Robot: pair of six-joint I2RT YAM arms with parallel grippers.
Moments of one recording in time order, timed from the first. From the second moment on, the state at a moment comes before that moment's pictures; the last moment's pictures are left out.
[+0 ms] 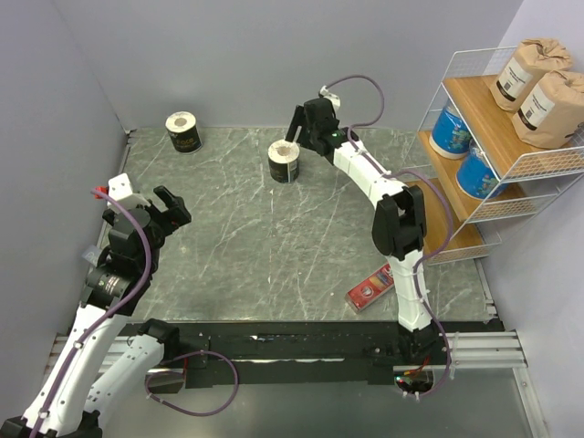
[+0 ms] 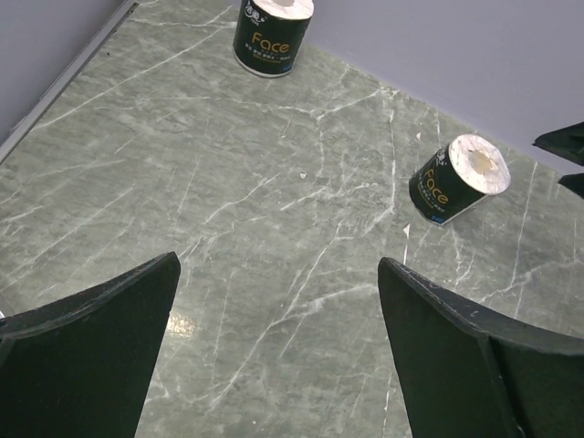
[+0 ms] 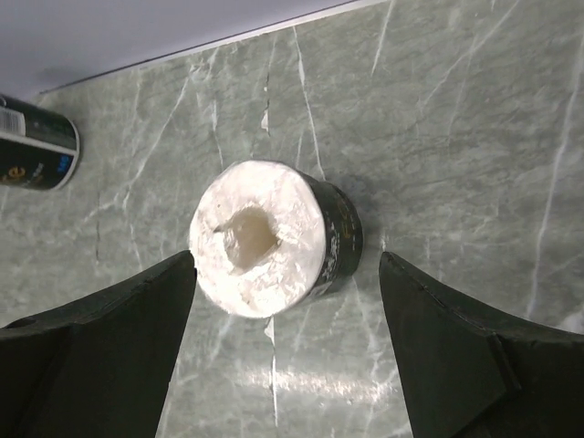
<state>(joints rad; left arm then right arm) -0.33 0.64 0.86 -0.47 -0.50 -0.49 0.47 2.24 2.13 -0.44 0.22 0.58</state>
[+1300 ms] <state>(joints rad) -0.34 0.64 0.86 -0.47 -0.49 -0.49 0.45 2.43 2.16 -0.37 0.14 0.70</state>
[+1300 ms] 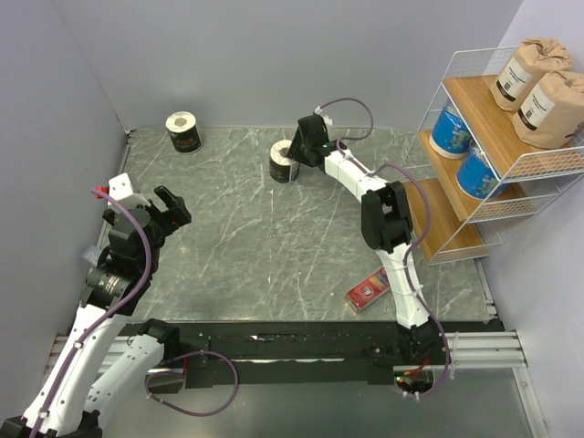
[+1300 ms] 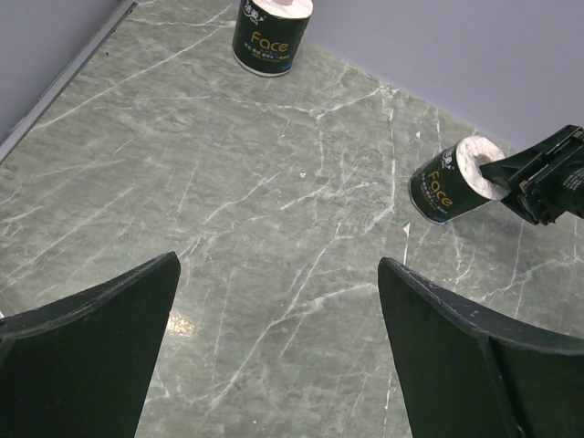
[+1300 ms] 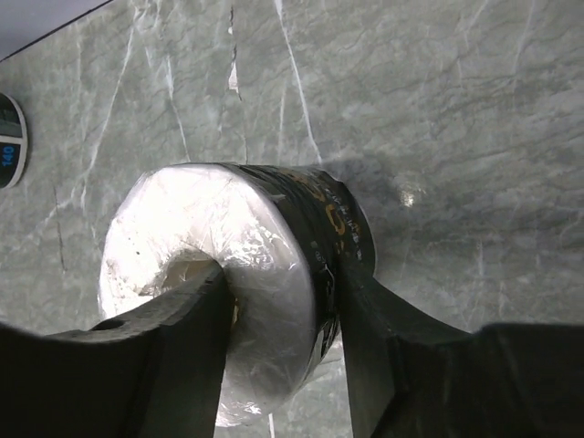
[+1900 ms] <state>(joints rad) -0.34 0.64 0.86 -0.47 -0.49 -0.49 0.44 1.78 1.30 -0.39 0.24 0.39</state>
